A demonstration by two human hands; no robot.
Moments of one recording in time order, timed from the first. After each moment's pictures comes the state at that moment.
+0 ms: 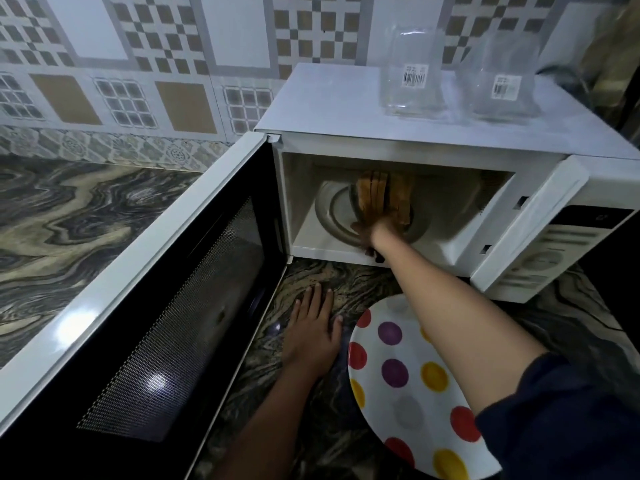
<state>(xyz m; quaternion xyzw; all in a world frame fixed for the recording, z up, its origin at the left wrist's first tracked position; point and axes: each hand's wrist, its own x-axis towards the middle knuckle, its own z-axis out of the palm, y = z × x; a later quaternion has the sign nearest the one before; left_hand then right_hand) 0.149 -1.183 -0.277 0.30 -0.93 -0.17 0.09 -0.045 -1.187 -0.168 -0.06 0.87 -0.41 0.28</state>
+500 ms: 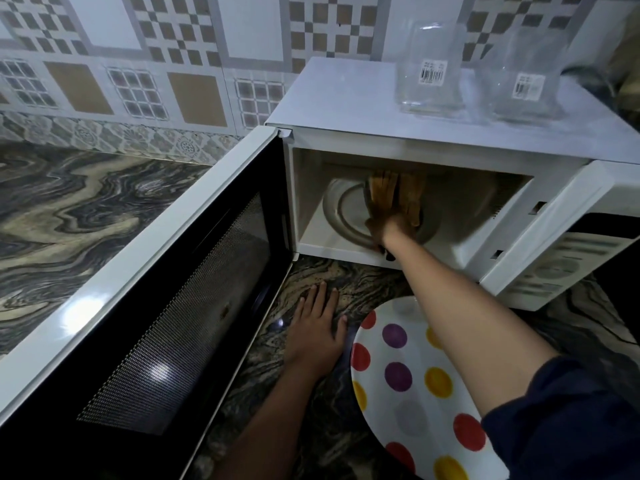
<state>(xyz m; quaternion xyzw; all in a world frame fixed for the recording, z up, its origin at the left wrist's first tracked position) 0.149 -1.183 -0.276 0.30 -0.93 -0.17 0.09 -0.055 -1.194 -0.172 -0.08 0.86 -0.43 0.25</state>
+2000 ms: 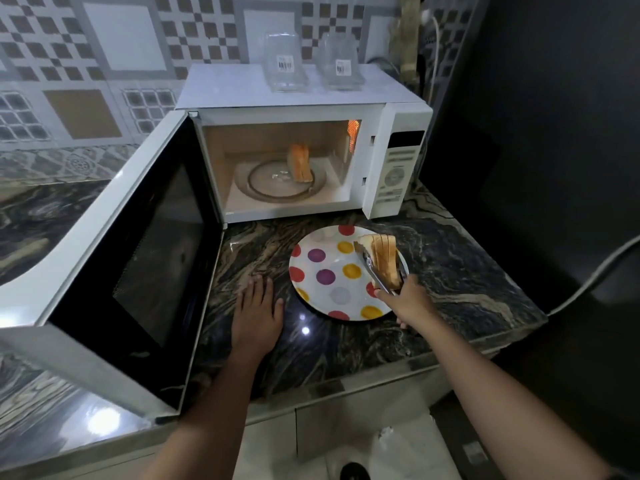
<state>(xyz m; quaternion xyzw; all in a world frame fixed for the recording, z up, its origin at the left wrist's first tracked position) 0.244 -1.140 -0.281 0.22 -0.97 -0.13 0.06 0.124 -0.900 -0.216 0.01 0.94 -0.31 0.16</state>
